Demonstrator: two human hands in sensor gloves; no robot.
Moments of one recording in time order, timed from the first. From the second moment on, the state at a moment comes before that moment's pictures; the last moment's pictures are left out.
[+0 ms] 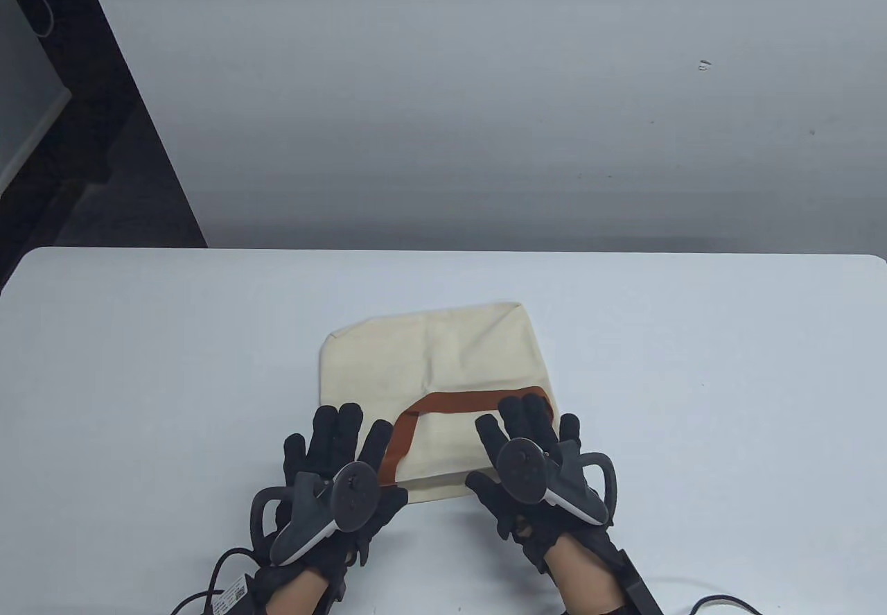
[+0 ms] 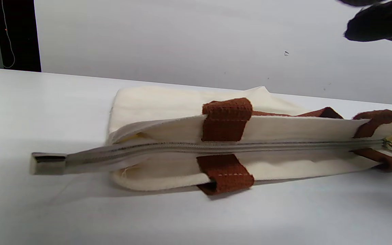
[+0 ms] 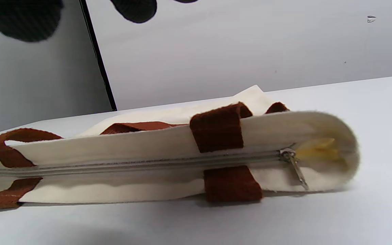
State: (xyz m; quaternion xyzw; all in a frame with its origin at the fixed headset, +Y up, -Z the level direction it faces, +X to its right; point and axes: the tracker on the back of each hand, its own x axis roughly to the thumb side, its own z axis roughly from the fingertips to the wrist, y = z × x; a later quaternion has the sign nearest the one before) left_hand -0.167 -0.699 -0.284 -0.02 -0.07 0.04 1.00; right_hand 0.090 -0.706 -0.316 0.12 0.02 0.99 0.10
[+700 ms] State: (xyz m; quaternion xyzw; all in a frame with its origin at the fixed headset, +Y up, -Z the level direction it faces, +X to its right) left_hand -0.169 -0.701 -0.286 -0.04 -0.06 0.05 1.00; right_hand 0.097 -0.708 -0.319 0.11 0.05 0.98 0.13
